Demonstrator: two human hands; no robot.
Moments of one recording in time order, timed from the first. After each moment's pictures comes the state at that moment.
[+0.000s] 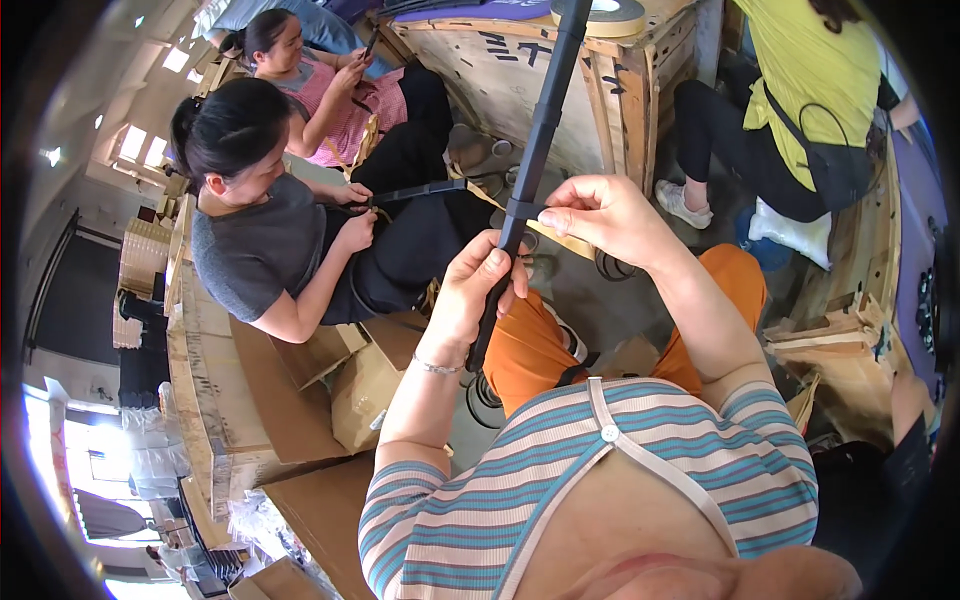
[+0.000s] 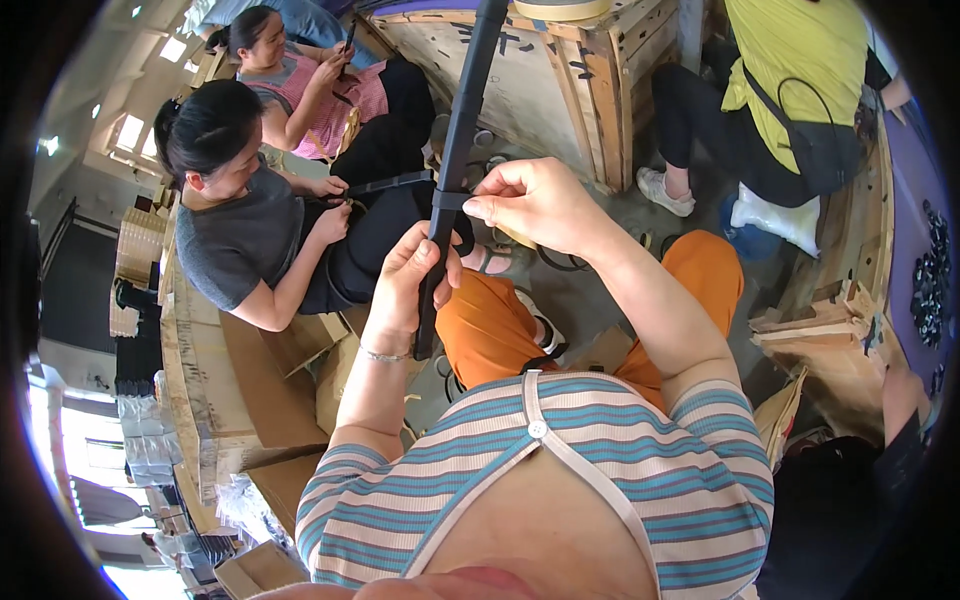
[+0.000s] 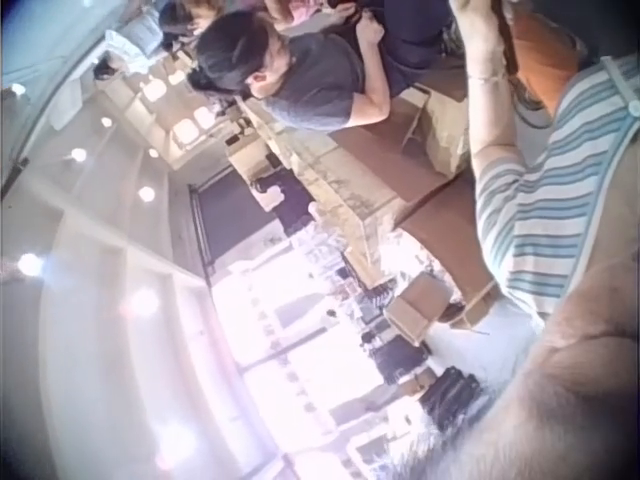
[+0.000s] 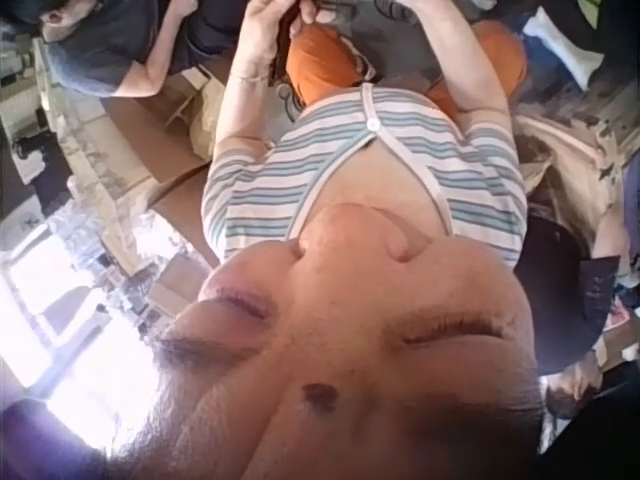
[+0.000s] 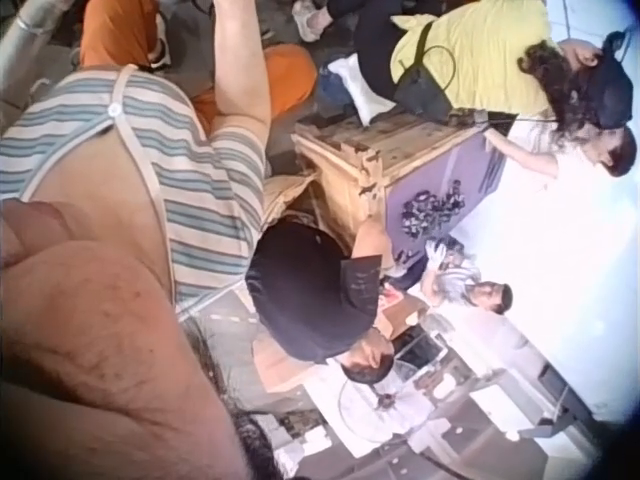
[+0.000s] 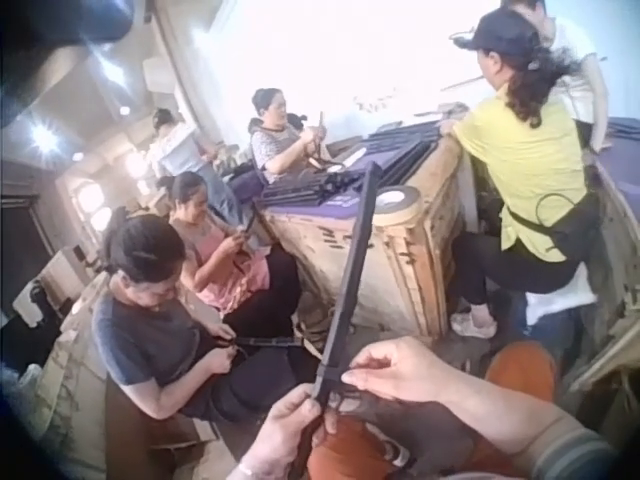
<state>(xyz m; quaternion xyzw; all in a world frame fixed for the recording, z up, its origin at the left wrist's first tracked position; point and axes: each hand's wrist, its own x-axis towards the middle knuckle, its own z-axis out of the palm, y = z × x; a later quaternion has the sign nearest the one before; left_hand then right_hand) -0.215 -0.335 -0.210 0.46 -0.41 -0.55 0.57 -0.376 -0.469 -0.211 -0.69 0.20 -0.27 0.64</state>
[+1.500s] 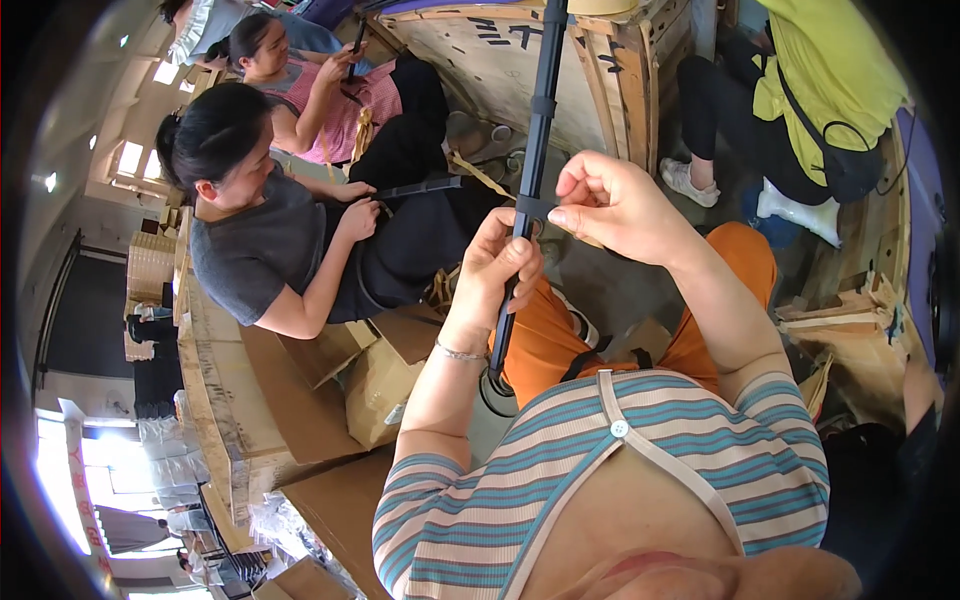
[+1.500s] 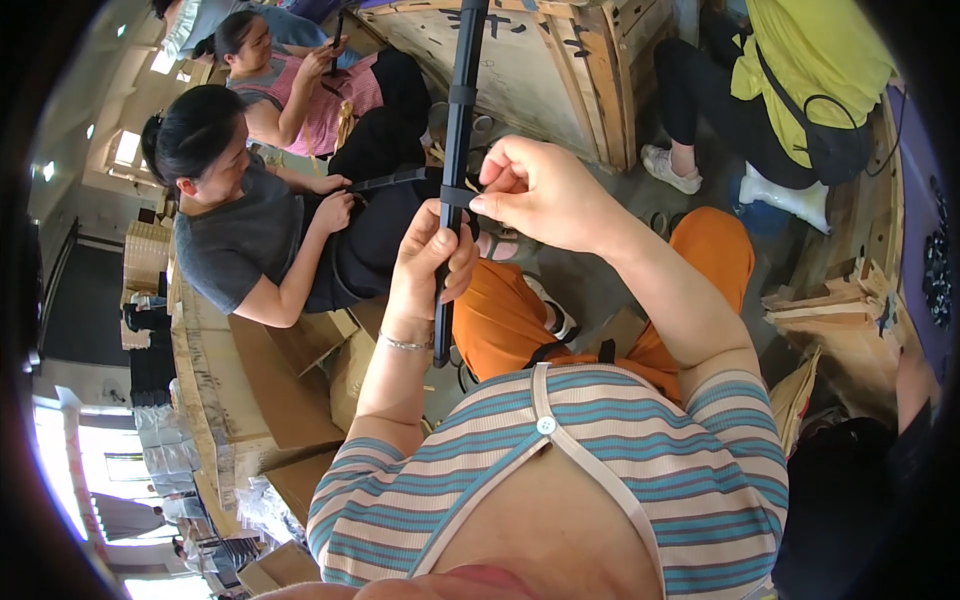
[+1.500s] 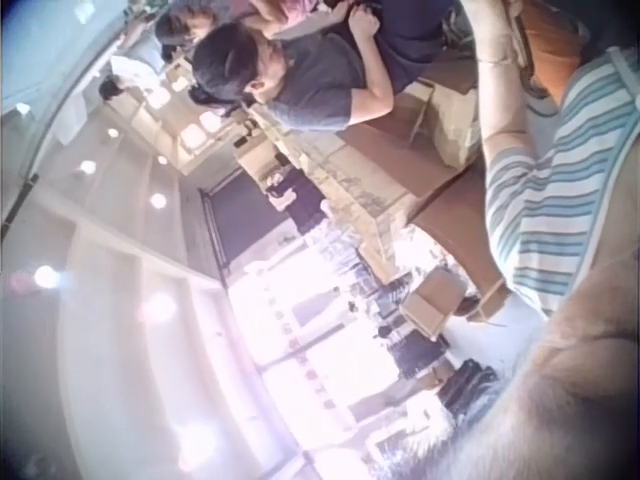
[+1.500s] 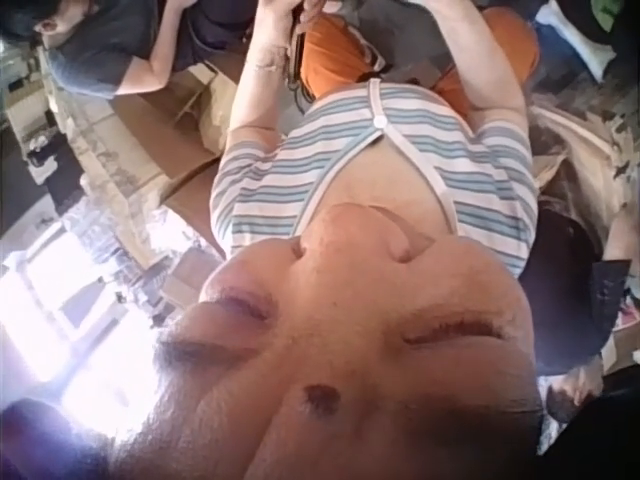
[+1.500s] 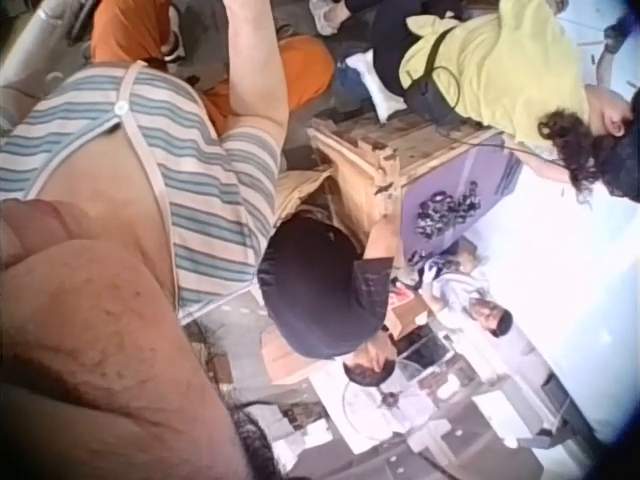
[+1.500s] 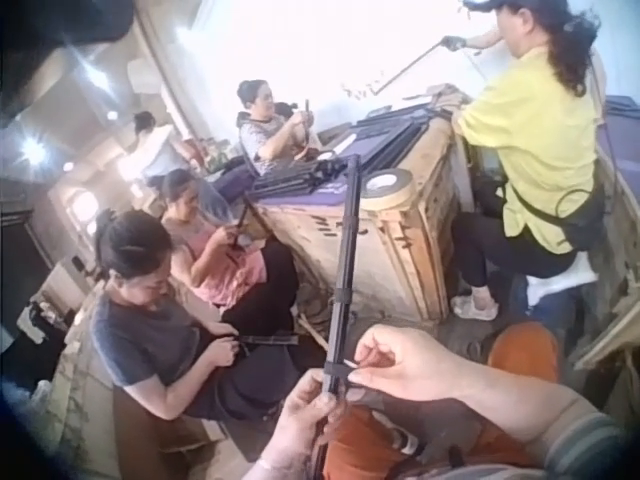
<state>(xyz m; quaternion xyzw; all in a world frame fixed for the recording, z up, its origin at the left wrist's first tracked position) -0.220 -0.354 -0.218 0.42 -0.39 -0.58 0.59 -0.380 -0.467 -0.209 -0.67 0.16 -0.32 0.65</state>
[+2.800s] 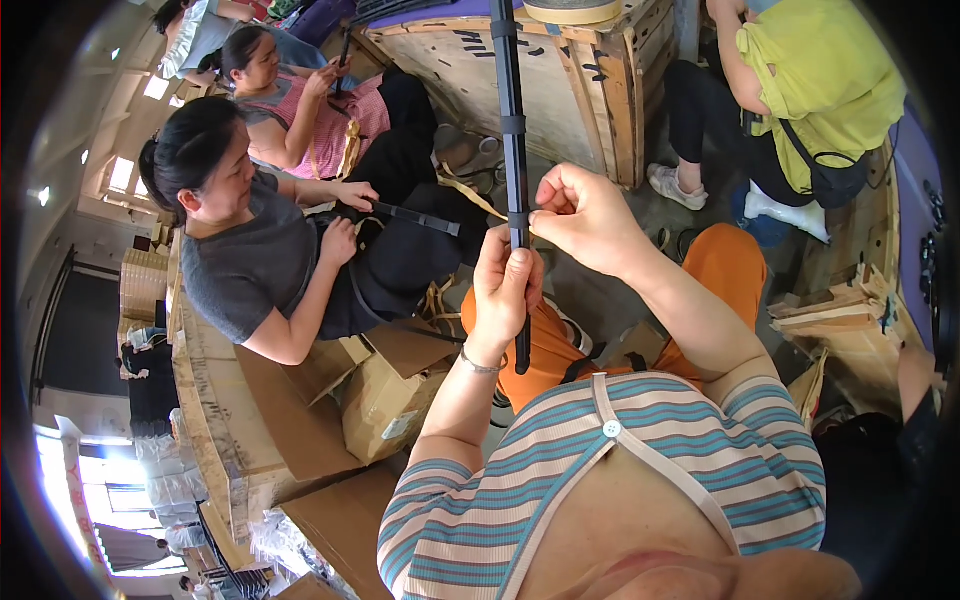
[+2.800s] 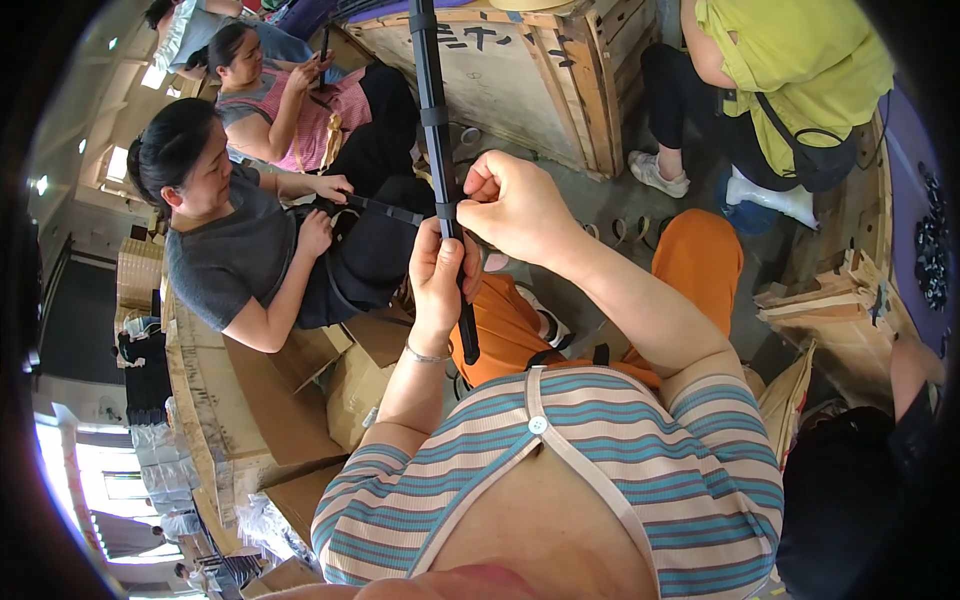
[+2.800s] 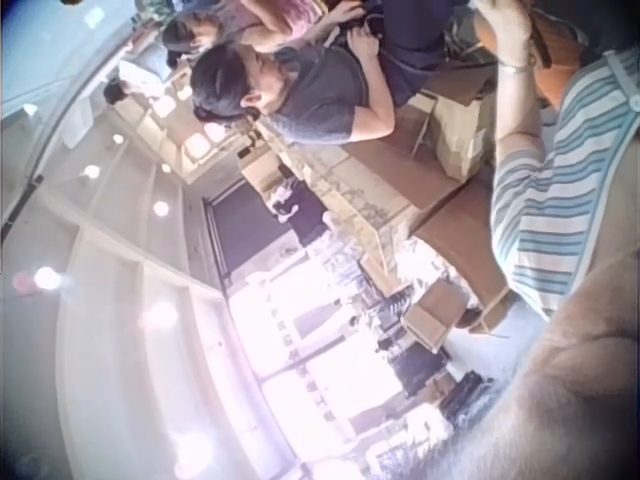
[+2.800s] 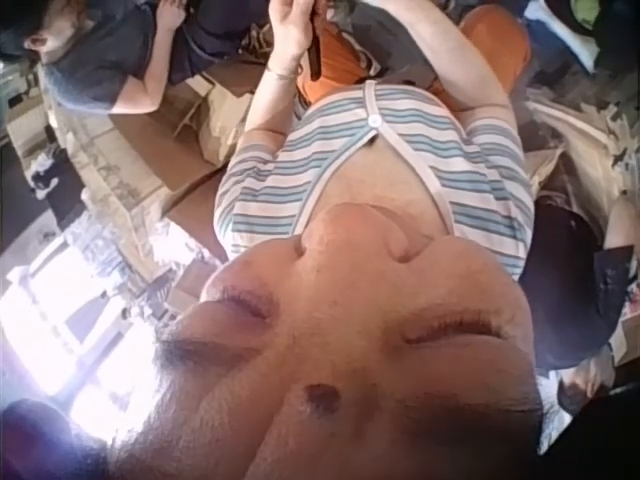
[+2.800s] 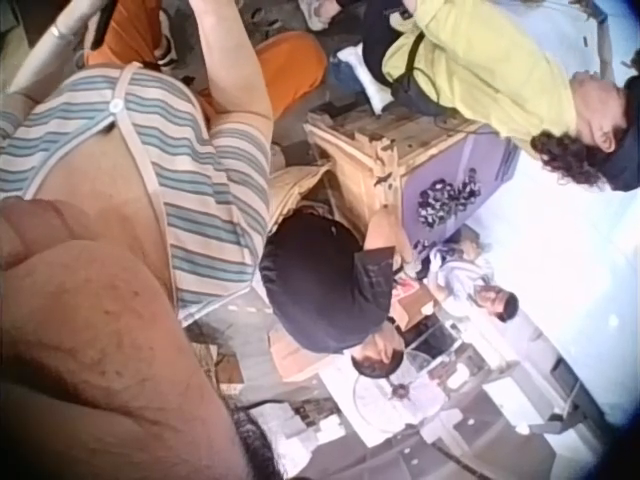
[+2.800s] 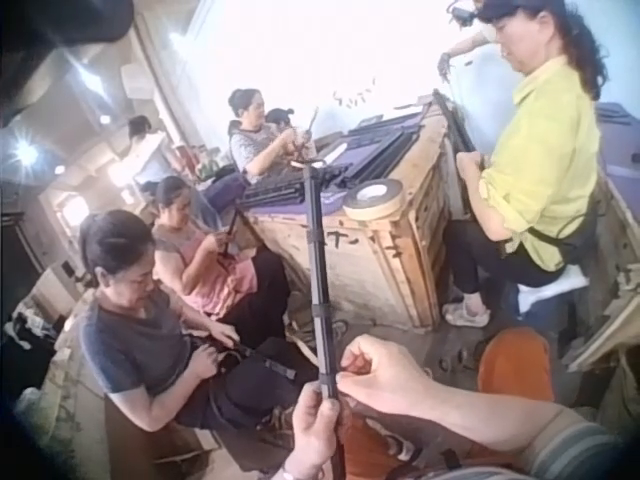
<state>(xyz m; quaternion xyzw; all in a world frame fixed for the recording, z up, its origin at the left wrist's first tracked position) -0.235 -0.360 -0.252 0.42 -0.48 -0.44 0.63 -0.356 -0.458 -0.221 -0.65 0.26 -0.37 0.61</state>
